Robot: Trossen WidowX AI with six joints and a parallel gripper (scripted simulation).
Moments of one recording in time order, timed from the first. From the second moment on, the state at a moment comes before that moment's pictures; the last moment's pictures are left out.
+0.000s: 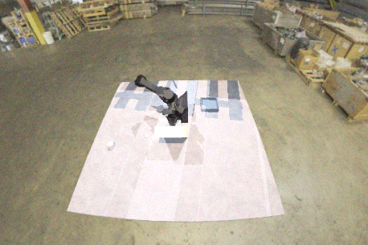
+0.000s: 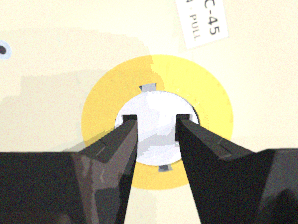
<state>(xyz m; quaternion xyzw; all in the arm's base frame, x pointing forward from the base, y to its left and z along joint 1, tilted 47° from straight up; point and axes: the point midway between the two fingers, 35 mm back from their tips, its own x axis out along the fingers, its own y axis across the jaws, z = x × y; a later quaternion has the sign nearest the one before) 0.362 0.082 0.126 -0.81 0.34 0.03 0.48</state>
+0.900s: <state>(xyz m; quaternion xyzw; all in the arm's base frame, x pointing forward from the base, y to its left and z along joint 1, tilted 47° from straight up) 0.365 0.080 0.123 -0.81 0.34 0.03 0.48</state>
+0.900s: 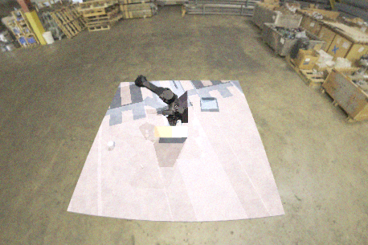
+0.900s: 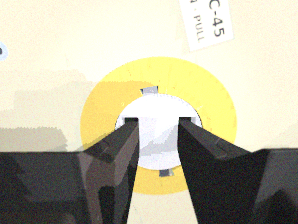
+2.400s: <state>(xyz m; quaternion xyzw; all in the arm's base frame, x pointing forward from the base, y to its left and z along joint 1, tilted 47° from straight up) 0.365 0.080 0.123 -0.39 0.29 -0.18 0.86</state>
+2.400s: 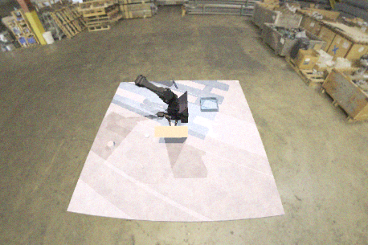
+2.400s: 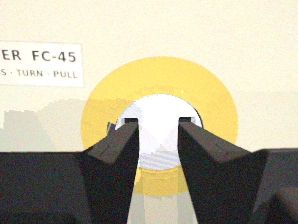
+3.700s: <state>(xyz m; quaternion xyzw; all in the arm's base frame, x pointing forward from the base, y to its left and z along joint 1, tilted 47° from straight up) 0.310 0.116 0.146 -0.30 0.29 -0.20 0.89</state>
